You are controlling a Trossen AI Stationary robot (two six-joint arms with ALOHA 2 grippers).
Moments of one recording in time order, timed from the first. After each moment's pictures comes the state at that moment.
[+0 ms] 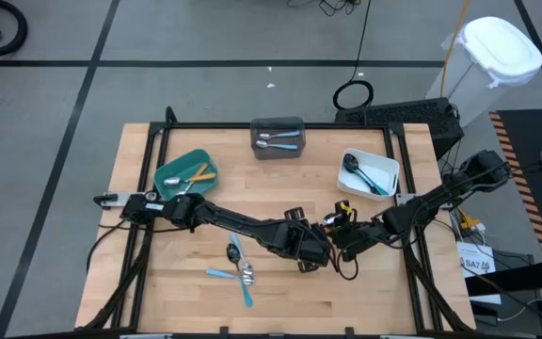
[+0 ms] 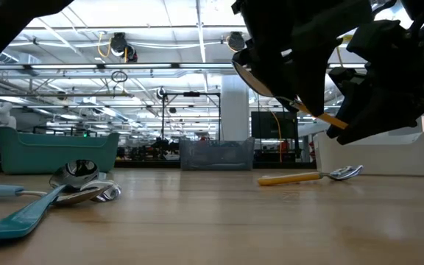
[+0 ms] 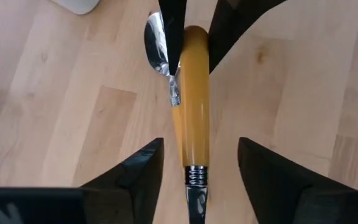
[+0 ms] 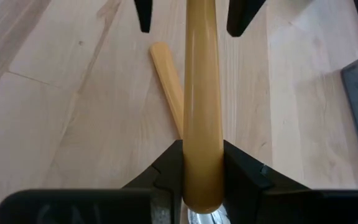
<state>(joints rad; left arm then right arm) -0.27 2.47 2.36 -1.04 -0.44 -0.39 0.46 1.27 0.44 -0.05 0.49 -0.04</state>
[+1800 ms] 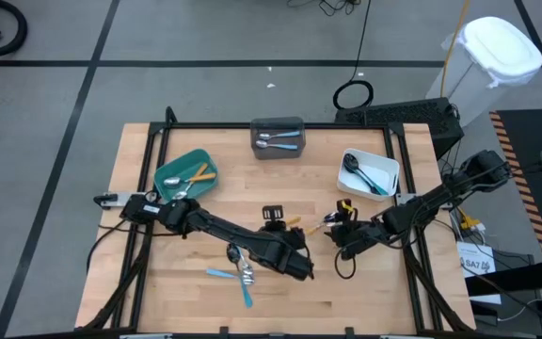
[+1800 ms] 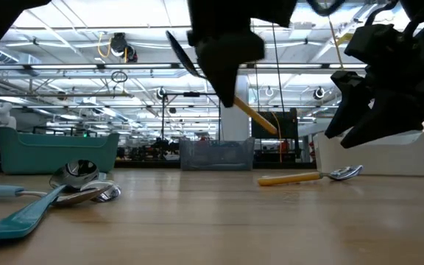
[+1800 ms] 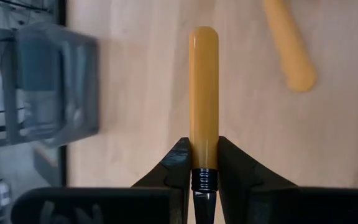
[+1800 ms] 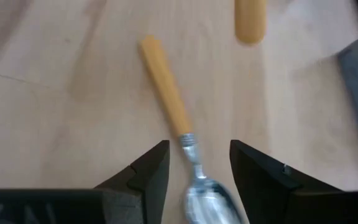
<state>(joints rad) -0.35 2.45 2.36 -1.54 -0.68 -0.44 0.46 1.27 0.44 -0.07 0.52 0.03</state>
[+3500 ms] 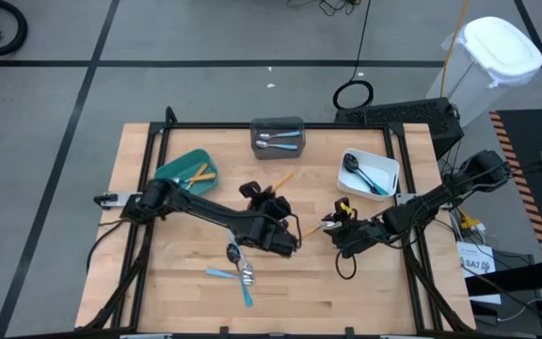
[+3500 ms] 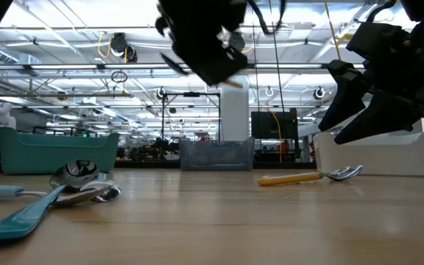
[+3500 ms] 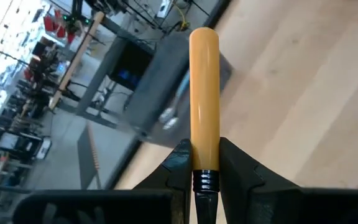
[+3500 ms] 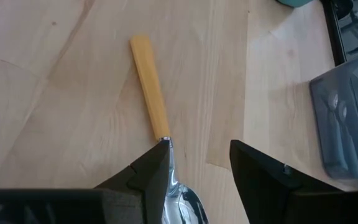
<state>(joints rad) -0.28 2.17 1.86 -1.27 -1.11 -0.74 0.46 1.27 0.44 -0.05 0.57 -0.15</state>
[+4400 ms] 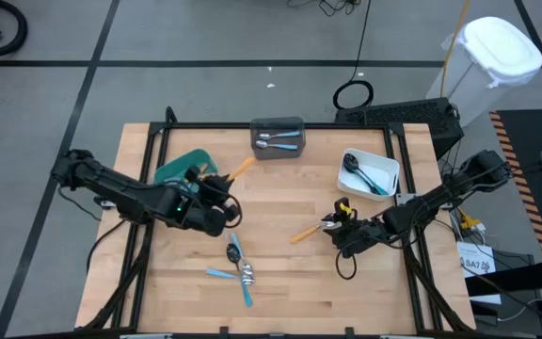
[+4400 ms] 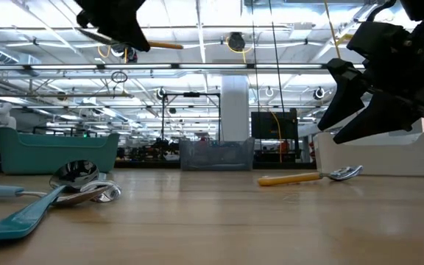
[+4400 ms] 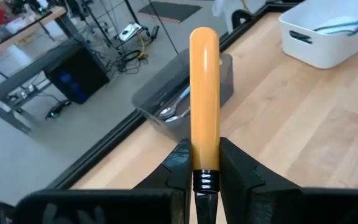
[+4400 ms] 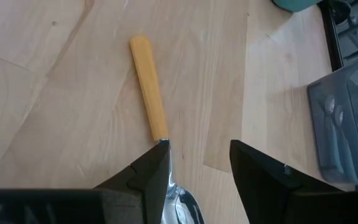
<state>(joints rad) -0.32 1.35 1.06 -0.72 -1.04 -0.63 0.46 1.27 0.44 -0.04 0.57 -0.18</state>
